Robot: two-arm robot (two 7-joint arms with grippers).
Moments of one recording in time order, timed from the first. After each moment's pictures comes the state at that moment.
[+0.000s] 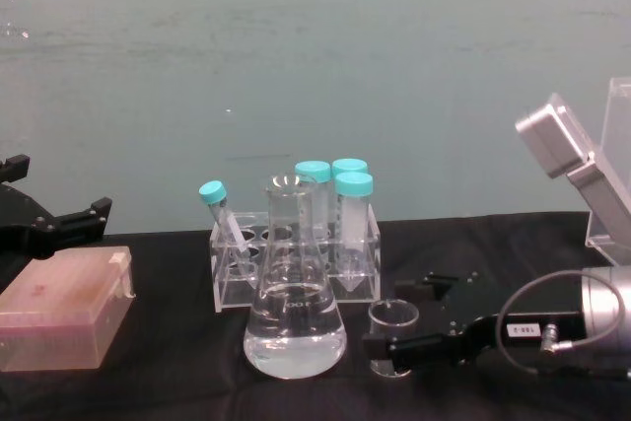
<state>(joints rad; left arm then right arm) -0.20 0.60 0.45 -1.41 -0.25 -0.12 0.03 0.58 0.32 -0.60 -0.85 0.35 -0.17 0.84</state>
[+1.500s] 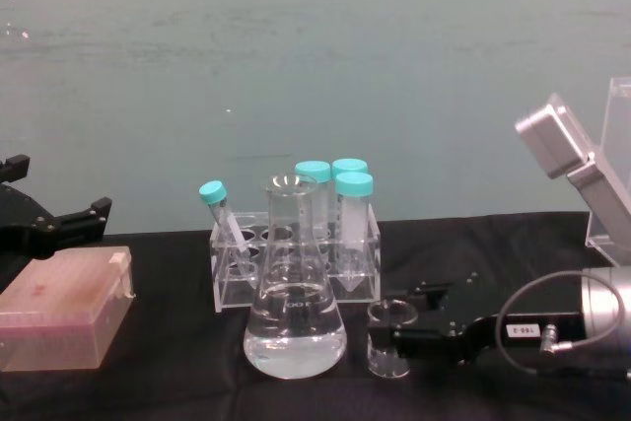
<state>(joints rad) -0.20 0.60 0.45 -1.41 -0.25 -0.12 0.03 0.58 0.32 -0.60 -0.85 0.35 -0.17 0.84</state>
